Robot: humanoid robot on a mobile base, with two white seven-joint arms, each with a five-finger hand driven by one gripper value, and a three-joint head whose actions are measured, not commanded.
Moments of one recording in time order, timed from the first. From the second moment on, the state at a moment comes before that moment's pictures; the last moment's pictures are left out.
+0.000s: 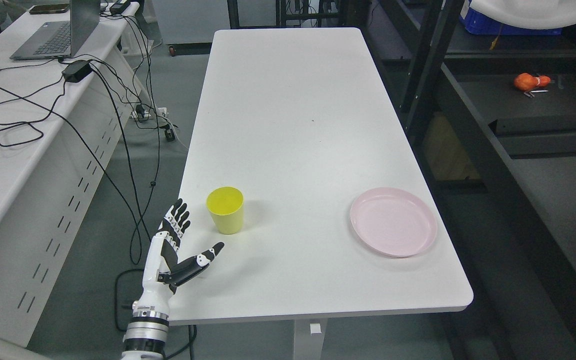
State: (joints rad) left arm 0.00 0.00 0.00 -1.65 0.10 -0.15 0.05; right arm 0.00 0.00 0.00 -0.24 0.00 0.09 -0.12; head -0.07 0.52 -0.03
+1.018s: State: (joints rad) left arm -0.13 0.00 0.04 -1.51 0.25 -0.13 0.05; right arm 0.00 0.00 0.00 -0.24 0.00 0.09 -0.12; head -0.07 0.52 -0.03
